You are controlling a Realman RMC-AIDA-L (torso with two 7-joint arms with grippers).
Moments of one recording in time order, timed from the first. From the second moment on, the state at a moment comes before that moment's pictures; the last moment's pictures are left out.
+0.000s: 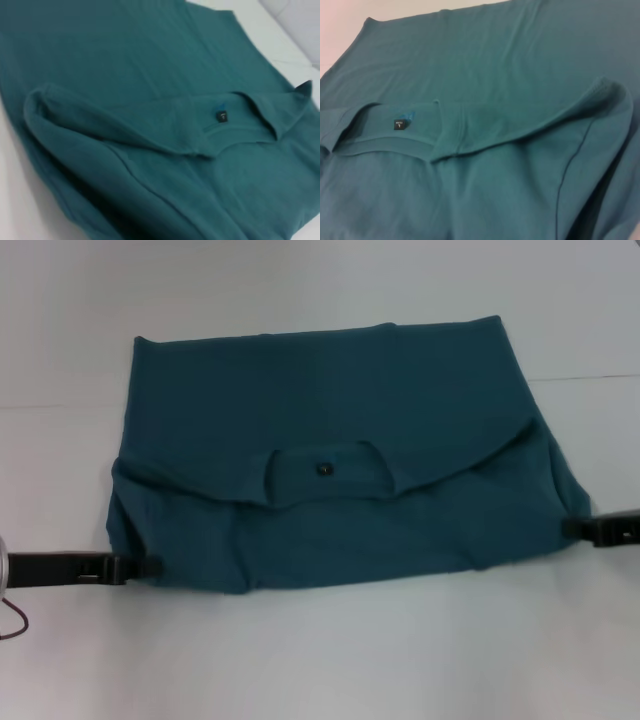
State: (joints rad) left arm -0.66 -2.07 0.50 0.69 2.45 1.36 -2.03; right arm 0.45 2.08 -0.69 -0.99 -2.37 -1.25 2.13
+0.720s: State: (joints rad) left arm -0.56 -2.08 0.38 0.68 2.41 1.55 -1.85; right arm 0.29 2.09 -0.51 -0.98 -2.23 -1.51 1.87
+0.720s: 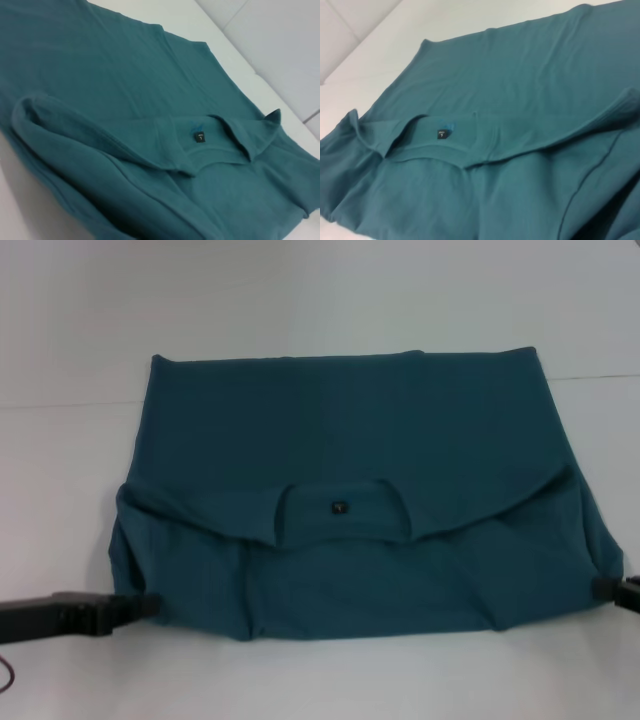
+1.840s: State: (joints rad) left arm -0.32 -2.12 0.21 0.71 2.42 1.78 -1.53; right arm 0.15 2.09 -0.30 -0.76 -2.24 -1.70 1.45
